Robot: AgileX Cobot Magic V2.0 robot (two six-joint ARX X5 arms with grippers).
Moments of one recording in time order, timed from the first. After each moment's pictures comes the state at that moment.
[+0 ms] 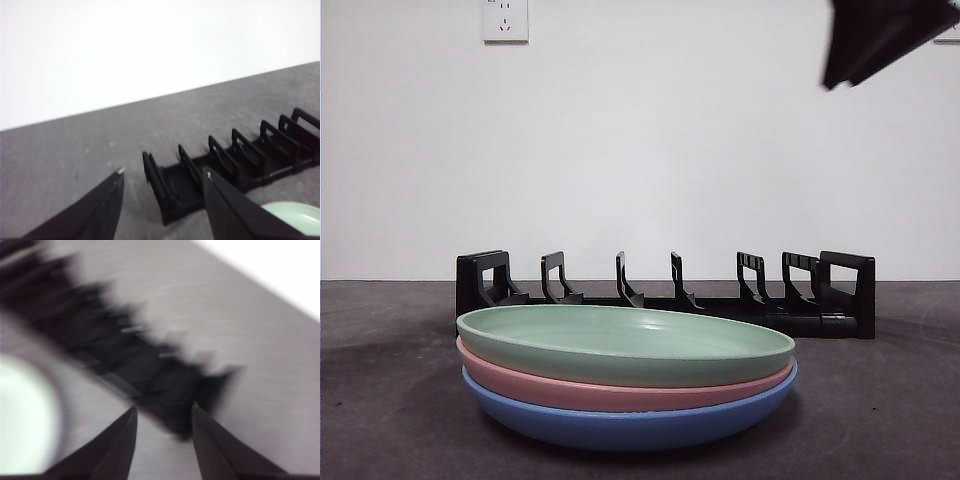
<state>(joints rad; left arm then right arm) -0.44 0.54 0.78 -0.41 -0.13 0.05 0.42 1.10 1.03 -0.49 0.08 -0.22</state>
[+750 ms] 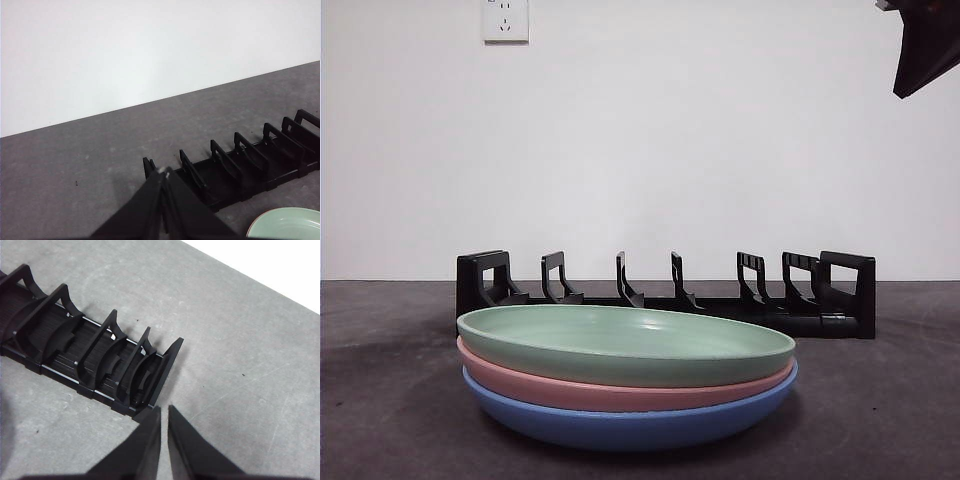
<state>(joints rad) -0.44 0.58 0.78 -0.37 -0.13 0.07 0.27 1.10 1.03 -0.52 0.05 -0.24</state>
